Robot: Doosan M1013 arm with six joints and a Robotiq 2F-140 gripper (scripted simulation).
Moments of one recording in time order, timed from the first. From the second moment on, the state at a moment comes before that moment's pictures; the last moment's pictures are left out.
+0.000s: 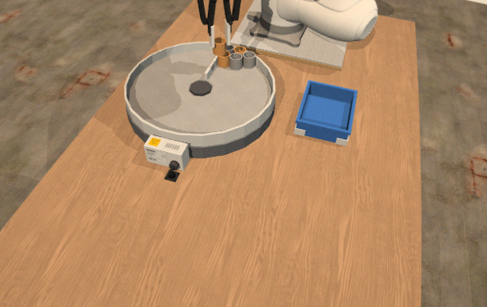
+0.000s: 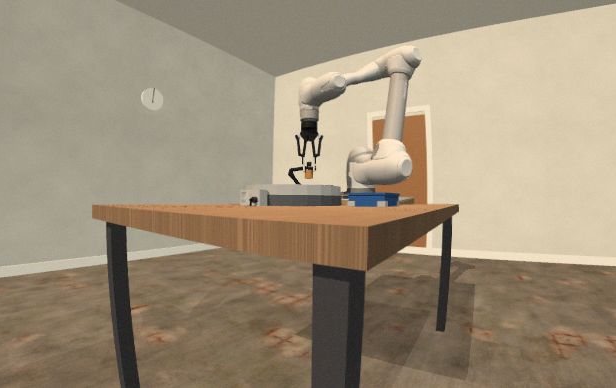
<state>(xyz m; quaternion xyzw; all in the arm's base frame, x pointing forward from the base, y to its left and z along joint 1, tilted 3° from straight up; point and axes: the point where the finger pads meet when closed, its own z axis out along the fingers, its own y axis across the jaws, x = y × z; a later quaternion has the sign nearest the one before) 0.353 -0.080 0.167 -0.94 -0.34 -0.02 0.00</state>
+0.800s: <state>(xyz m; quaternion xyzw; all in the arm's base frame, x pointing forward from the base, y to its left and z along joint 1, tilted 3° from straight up) 0.355 0.004 0.169 -0.94 -0.34 -0.03 0.00</state>
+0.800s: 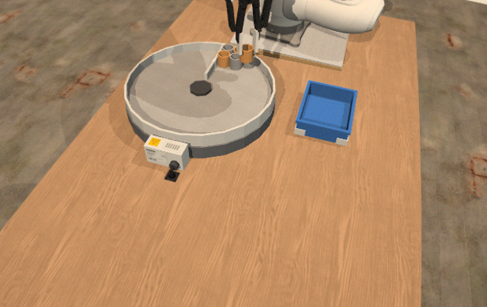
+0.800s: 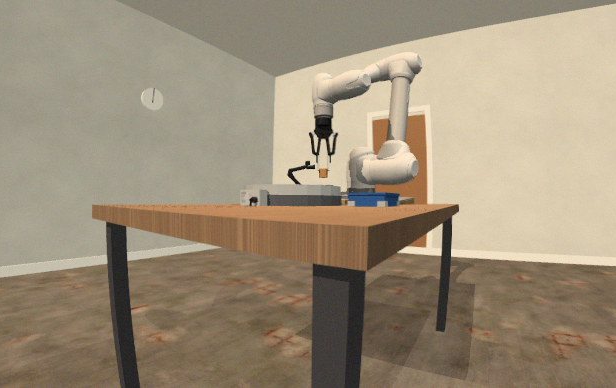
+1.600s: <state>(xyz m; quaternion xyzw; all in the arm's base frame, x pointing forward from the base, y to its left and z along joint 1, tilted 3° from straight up) 0.362 0.207 0.175 -0.94 -0.34 -0.03 0.01</state>
